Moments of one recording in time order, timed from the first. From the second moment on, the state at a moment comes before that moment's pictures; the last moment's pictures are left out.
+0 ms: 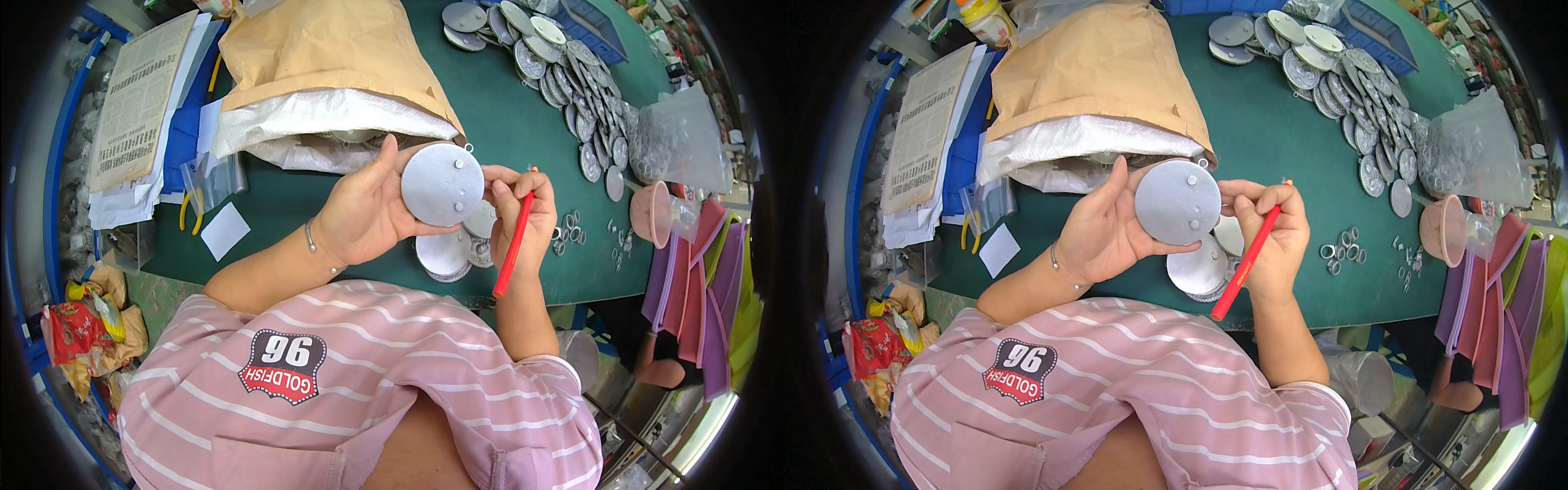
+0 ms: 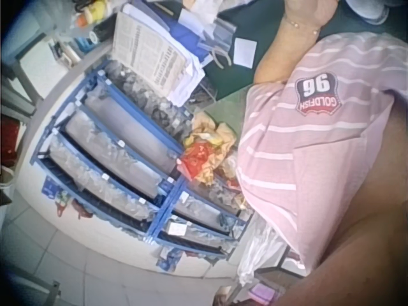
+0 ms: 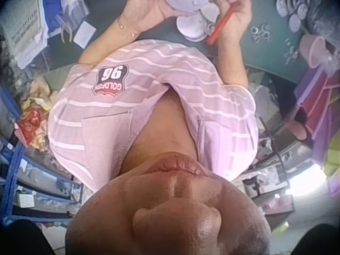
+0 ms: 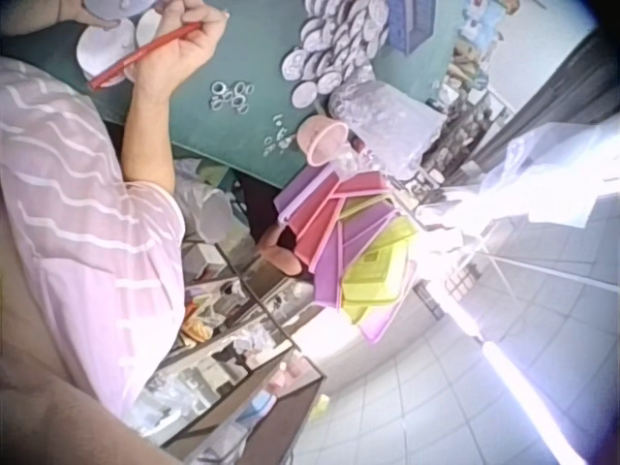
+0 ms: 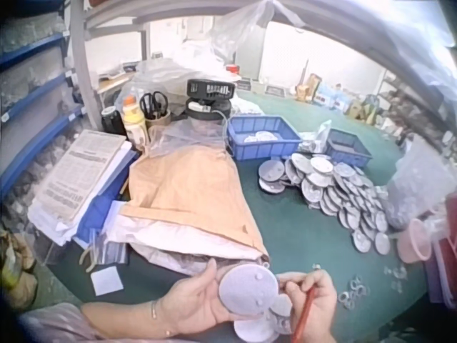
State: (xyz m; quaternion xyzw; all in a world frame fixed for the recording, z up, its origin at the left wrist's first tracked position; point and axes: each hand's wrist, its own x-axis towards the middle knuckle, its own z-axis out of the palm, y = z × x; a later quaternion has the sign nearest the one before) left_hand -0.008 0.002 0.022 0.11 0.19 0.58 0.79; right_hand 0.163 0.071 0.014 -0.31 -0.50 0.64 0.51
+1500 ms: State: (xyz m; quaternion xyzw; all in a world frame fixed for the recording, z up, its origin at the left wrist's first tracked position) left_hand -0.002 -0.002 0.008 0.21 0.38 0.60 0.67; right_hand 0.182 0.069 -0.004 -0.31 -0.40 0.76 0.42
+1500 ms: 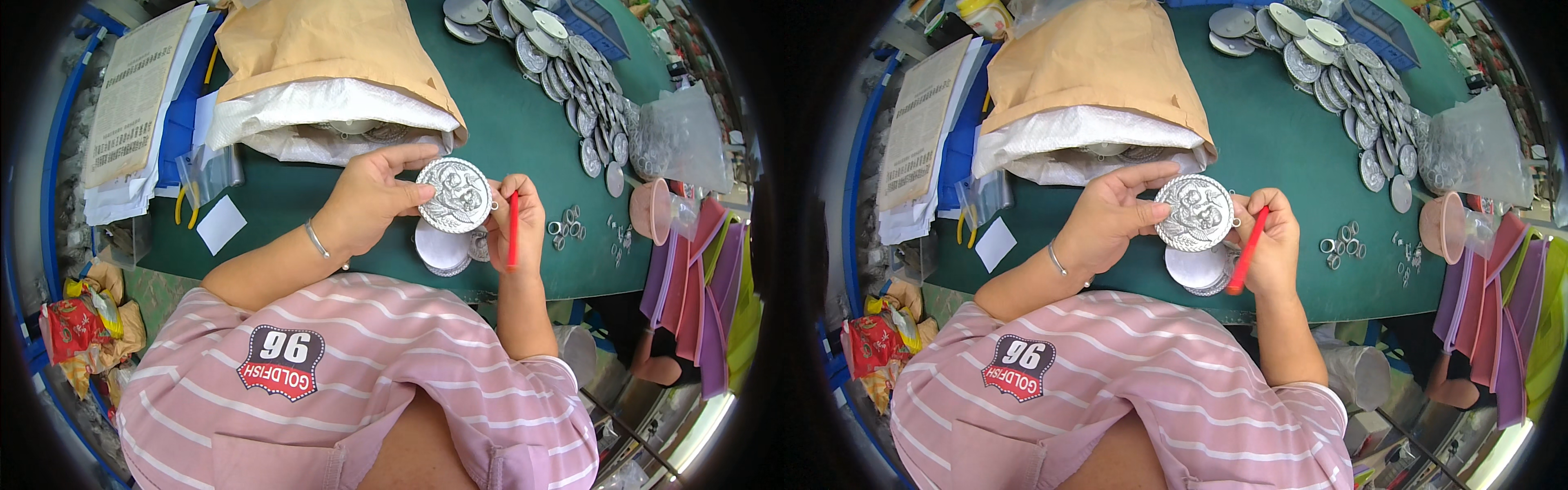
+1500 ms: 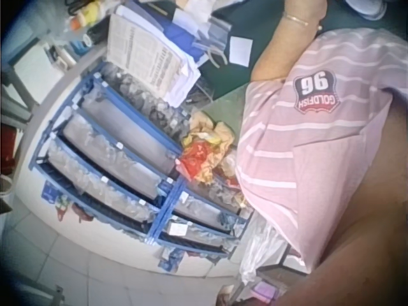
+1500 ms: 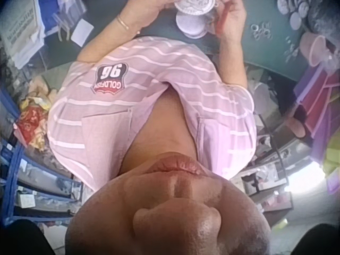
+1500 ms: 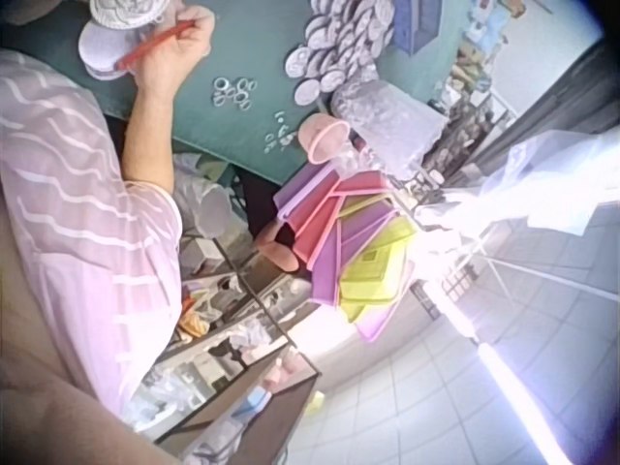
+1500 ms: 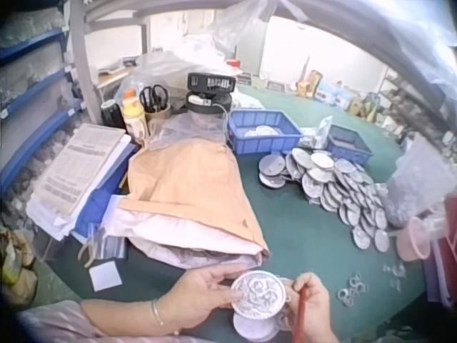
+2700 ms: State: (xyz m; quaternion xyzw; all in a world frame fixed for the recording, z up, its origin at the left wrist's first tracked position) left_hand 0.030 0.017 0.009 0.67 0.50 0.38 0.40; right_hand 0.334 0.232 -0.024 -0.56 -0.79 -0.04 0.24
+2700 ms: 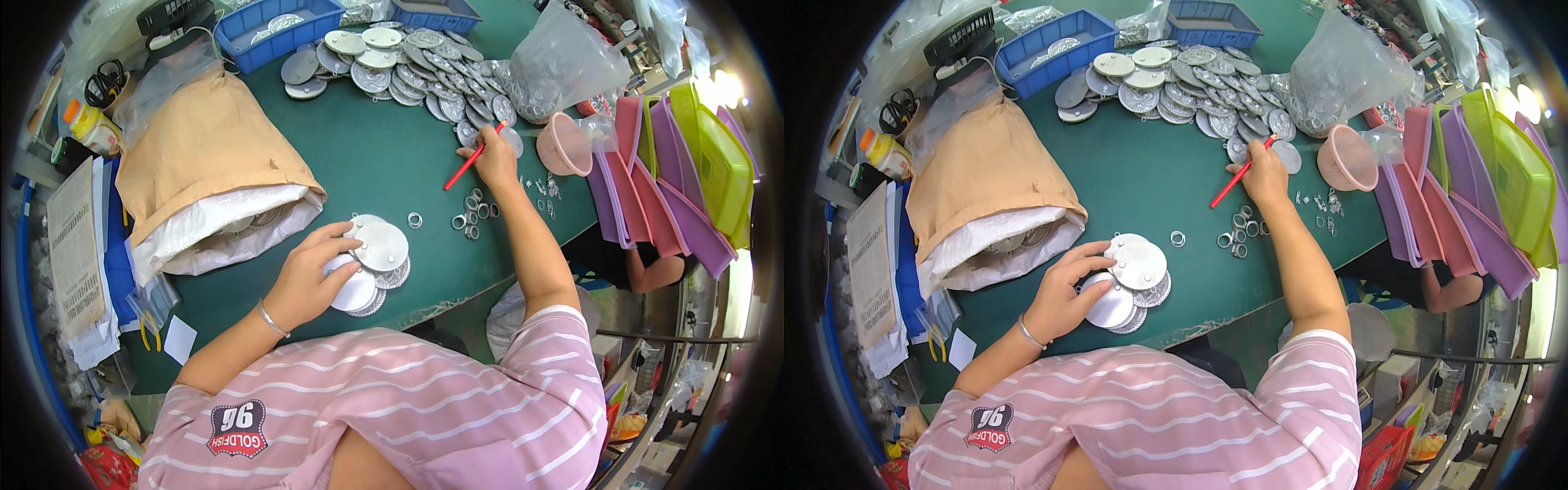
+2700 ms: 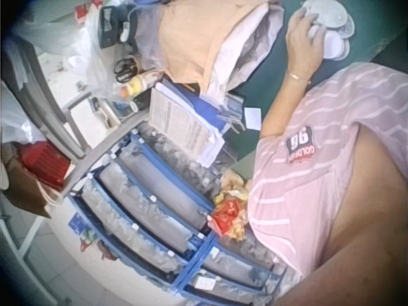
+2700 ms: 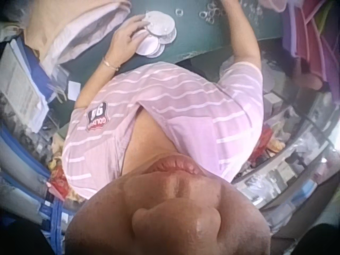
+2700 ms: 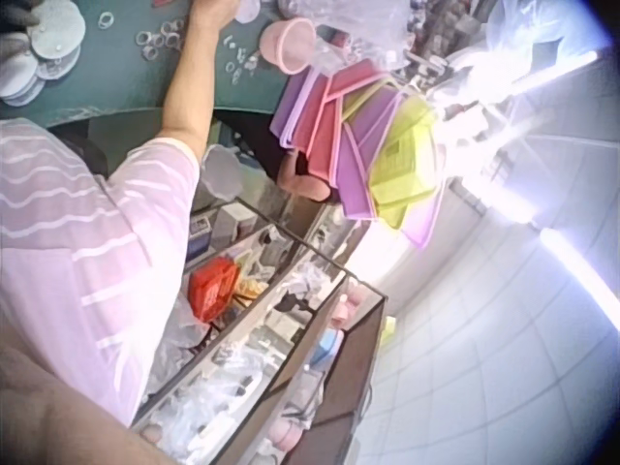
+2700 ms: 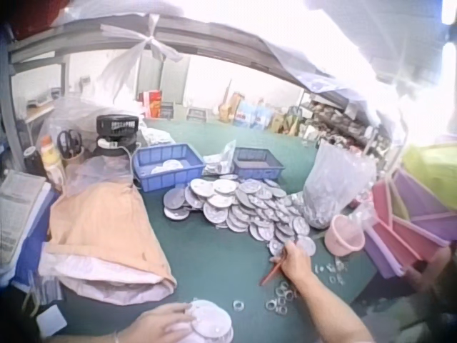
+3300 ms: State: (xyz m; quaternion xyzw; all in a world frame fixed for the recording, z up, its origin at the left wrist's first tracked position) left_hand 0.036 0.026 0.023 0.21 0.24 0.55 0.77; right_hand 0.187 0.078 0.053 -0.29 -0.75 0.42 0.43
